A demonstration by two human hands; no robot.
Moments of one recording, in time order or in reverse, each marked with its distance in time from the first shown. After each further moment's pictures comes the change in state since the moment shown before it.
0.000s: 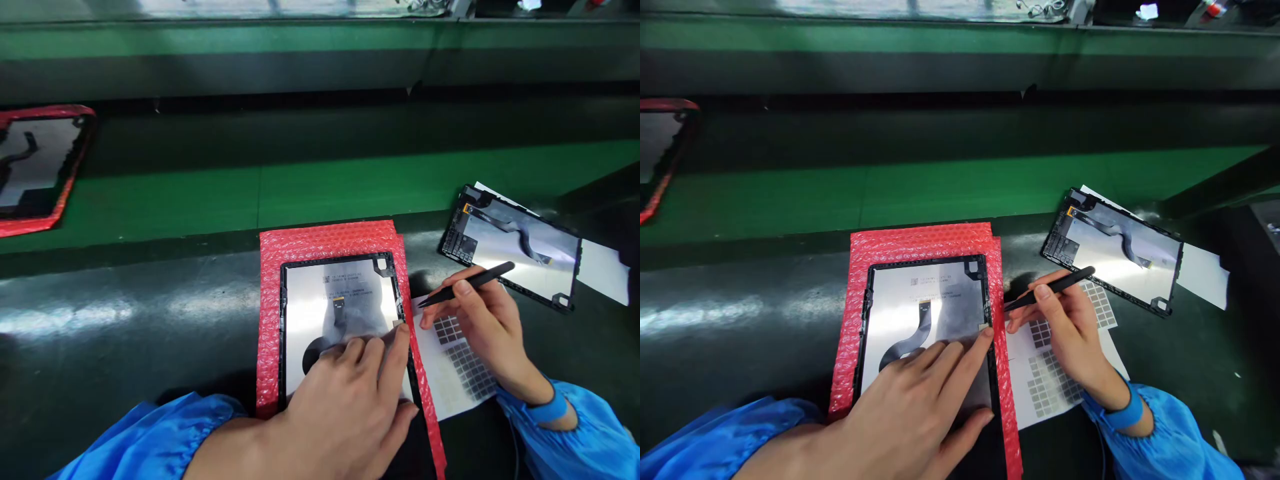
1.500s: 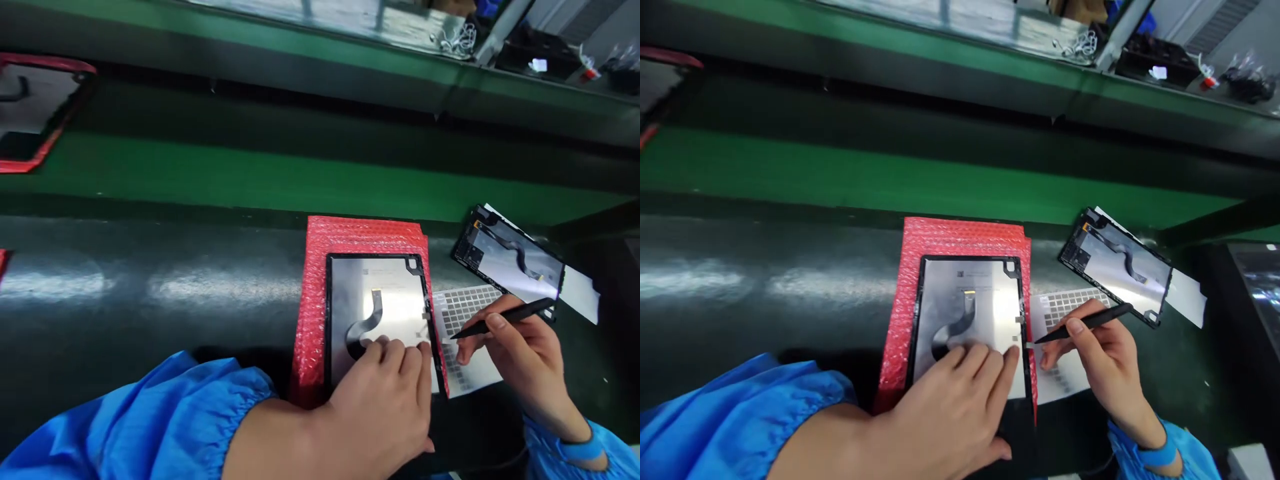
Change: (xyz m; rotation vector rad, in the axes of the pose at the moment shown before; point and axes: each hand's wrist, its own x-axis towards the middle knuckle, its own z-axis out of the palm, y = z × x) left_hand -0.026 0.025 0.016 0.225 0.347 0.091; right_hand -0.041 -0.031 -0.005 -0.050 -0.101 -0.035
